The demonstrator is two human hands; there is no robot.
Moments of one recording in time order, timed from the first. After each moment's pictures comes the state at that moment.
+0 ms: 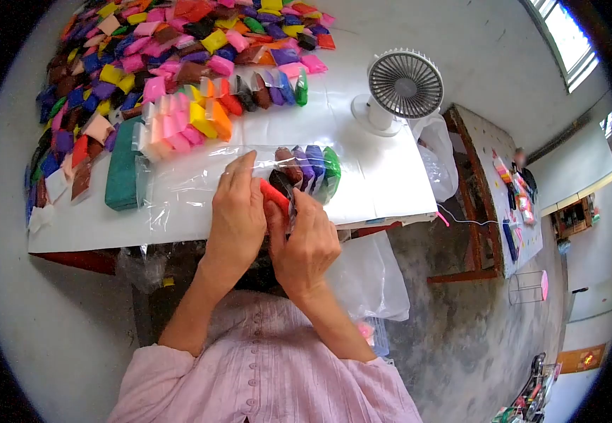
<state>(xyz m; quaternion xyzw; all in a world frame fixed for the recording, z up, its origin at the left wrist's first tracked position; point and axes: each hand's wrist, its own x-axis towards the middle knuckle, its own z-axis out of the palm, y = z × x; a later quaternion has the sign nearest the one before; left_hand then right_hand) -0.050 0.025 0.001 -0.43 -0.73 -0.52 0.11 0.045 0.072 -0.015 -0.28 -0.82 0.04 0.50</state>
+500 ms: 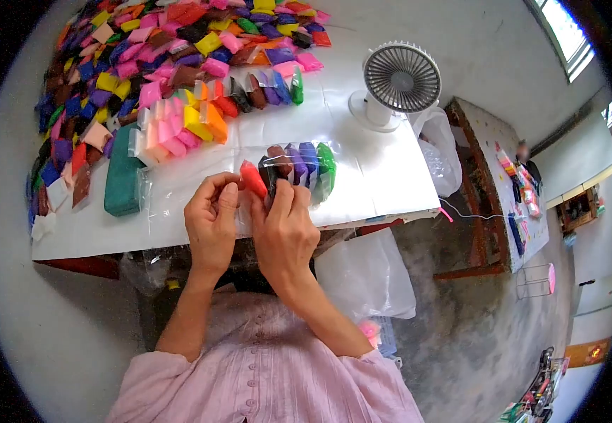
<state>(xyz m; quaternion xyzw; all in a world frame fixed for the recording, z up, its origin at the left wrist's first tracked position) -0.059 0.005 -0.008 -0.30 -0.62 -0.72 -0.08 0.025 0.063 -0.004 -0.33 -0.83 0.06 0.44</state>
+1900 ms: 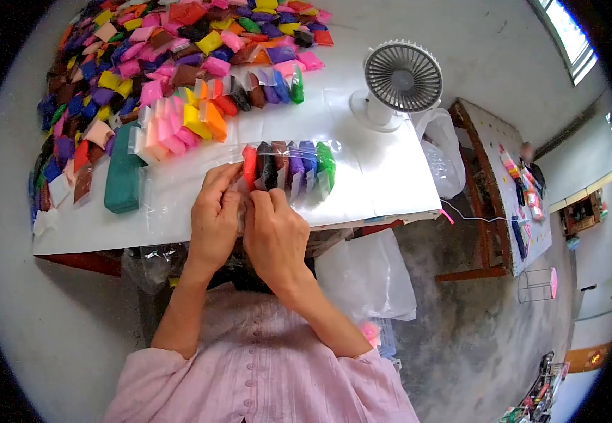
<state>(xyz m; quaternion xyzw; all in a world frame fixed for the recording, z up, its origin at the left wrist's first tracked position) -0.066 0.008 -0.007 -0.41 -0.69 -0.60 -0.01 0.028 0.065 -0.003 -0.25 -0.86 0.18 0.40</state>
